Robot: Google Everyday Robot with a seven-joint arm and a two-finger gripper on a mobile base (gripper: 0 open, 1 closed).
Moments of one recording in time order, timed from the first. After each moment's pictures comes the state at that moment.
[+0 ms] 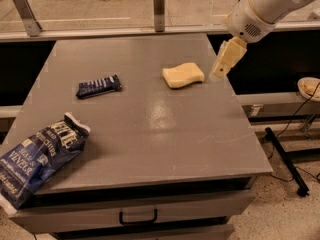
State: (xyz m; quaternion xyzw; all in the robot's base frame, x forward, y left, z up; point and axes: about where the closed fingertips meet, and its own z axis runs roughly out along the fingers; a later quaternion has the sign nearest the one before) arm 0.635 -0.156 0.942 -0.60 0.75 0.02 0.29
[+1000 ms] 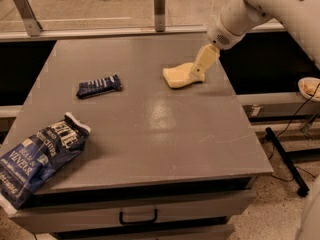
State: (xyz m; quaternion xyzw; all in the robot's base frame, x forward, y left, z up) arm 0.711 -0.129 0.894 -0.56 0.77 0.00 0.31
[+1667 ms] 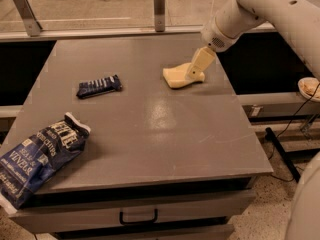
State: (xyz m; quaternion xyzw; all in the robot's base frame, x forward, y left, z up) arm 0.715 -0.119 0.883 -0.57 0.76 0.02 0.31
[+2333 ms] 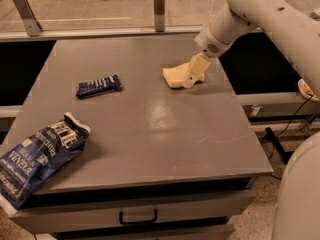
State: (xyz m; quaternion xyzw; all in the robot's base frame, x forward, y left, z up) arm 0.716 -0.107 0.857 -0.59 0.75 0.04 0.29
